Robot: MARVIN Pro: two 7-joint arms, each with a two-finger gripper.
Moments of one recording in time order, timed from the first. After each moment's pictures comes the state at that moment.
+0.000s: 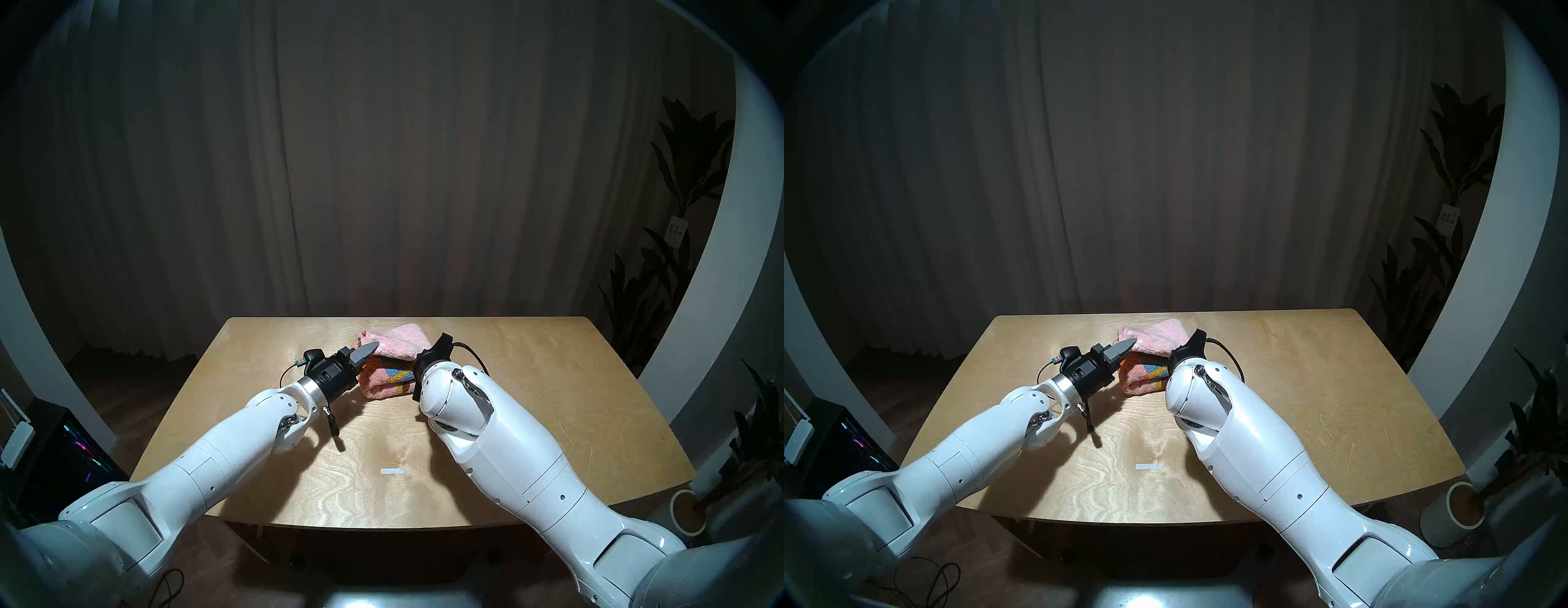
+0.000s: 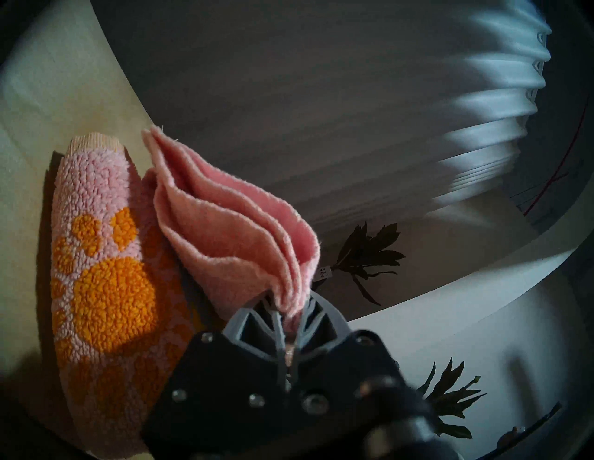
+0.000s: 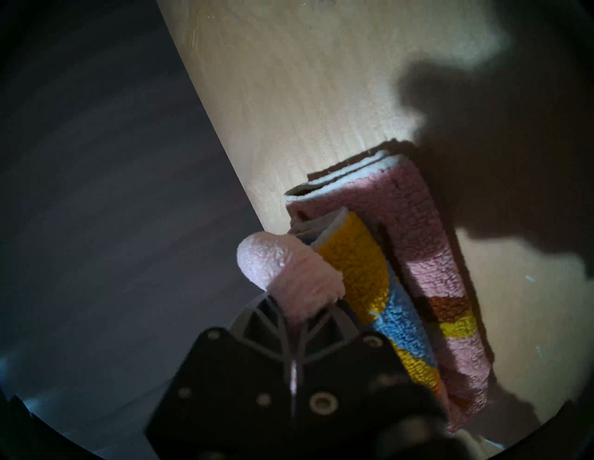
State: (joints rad) left arm 1.10 -1.06 -0.75 -1.08 -1.91 0.22 -0.57; right arm -1.26 -1.35 0.95 -1.53 2.37 -0.69 -0.32
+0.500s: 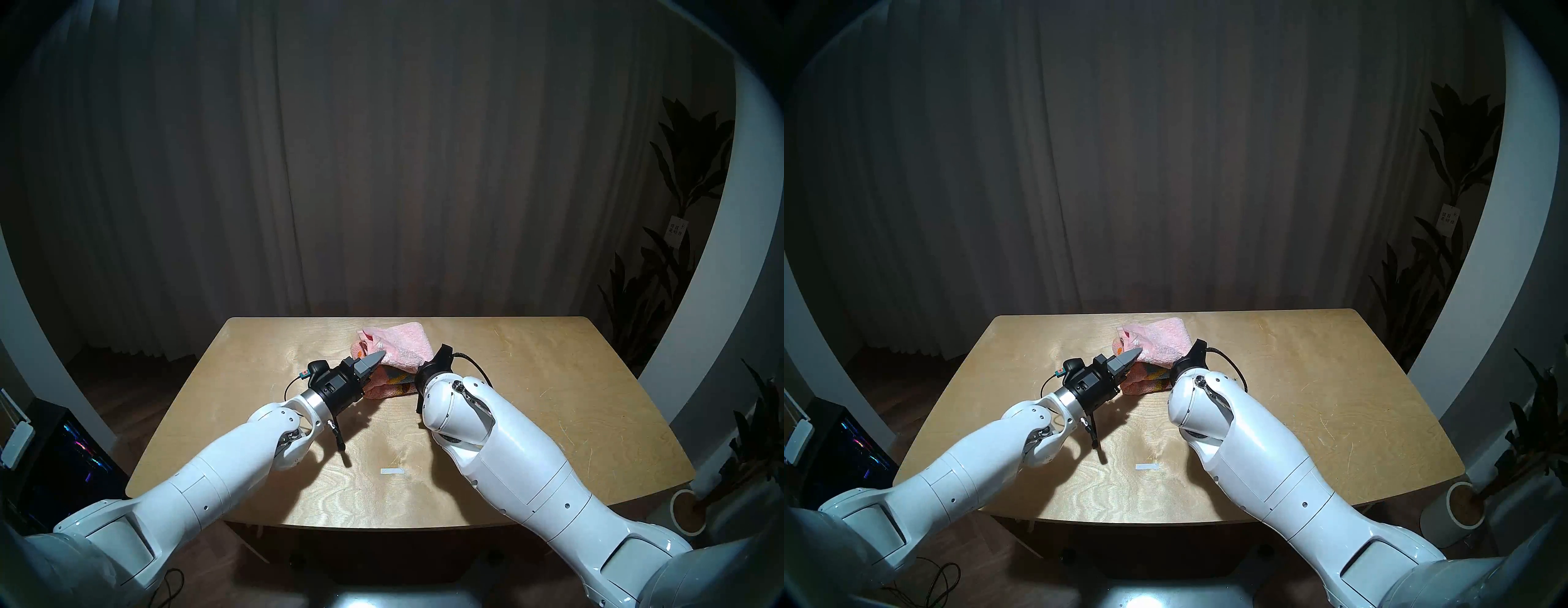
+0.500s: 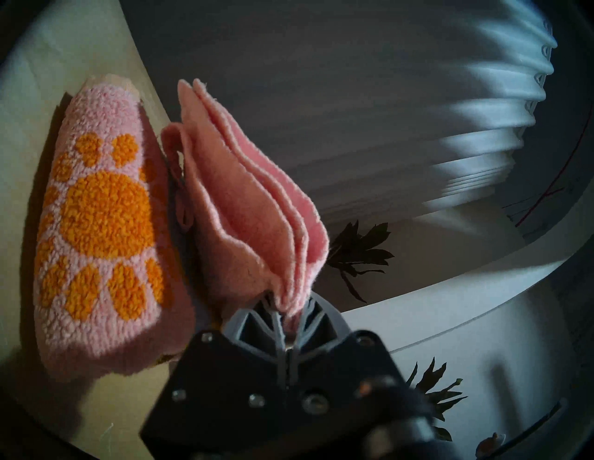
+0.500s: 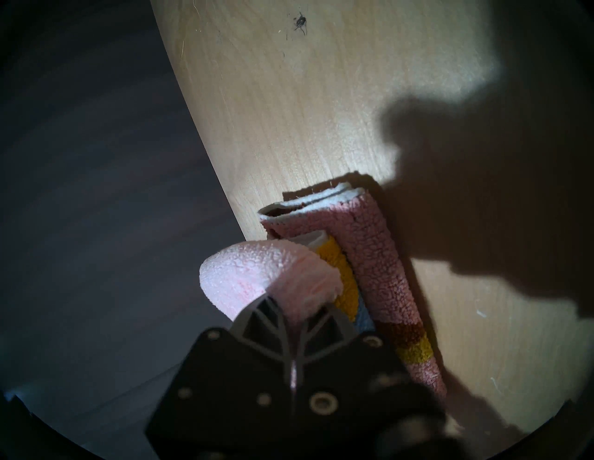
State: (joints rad) left arm 1.21 -1.02 -0.76 -1.24 -1.96 0.17 -0.48; right arm -1.27 -1.32 0.92 -1.53 2.35 -0.71 -0.34
